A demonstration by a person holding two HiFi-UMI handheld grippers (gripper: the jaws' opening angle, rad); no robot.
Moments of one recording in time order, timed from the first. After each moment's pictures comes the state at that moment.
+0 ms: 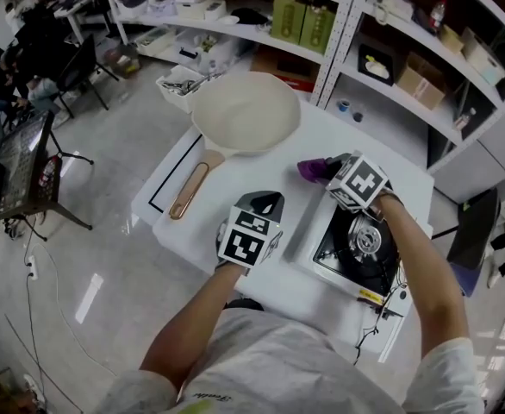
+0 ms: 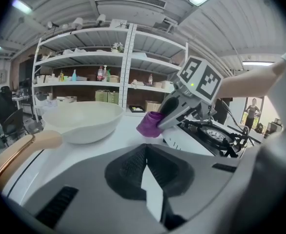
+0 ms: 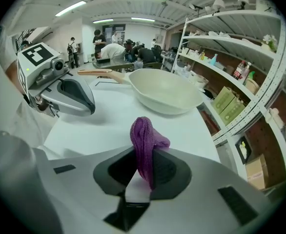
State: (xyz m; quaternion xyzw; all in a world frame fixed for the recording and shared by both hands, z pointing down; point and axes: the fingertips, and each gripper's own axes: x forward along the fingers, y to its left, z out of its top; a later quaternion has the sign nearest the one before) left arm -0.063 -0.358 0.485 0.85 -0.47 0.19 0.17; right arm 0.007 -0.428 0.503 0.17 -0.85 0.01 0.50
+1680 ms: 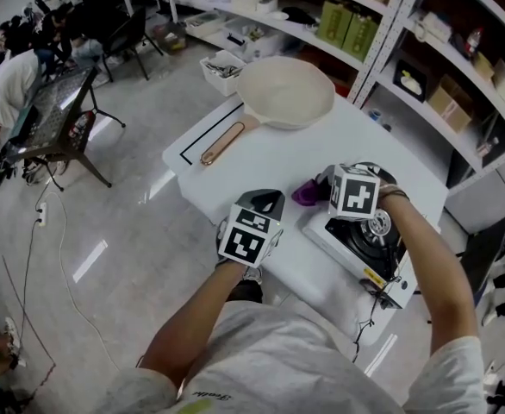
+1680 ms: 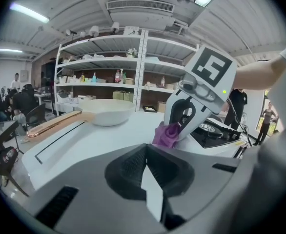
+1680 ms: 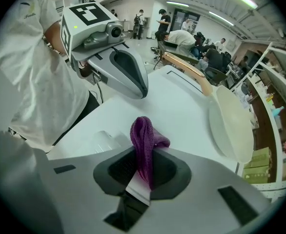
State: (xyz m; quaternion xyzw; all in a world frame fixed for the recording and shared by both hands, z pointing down) left arm -0.093 -0.263 0.483 0.79 -0.55 0.18 0.18; right arm -0.021 -0.284 0.517 -0.12 -0.78 -0.17 0.59
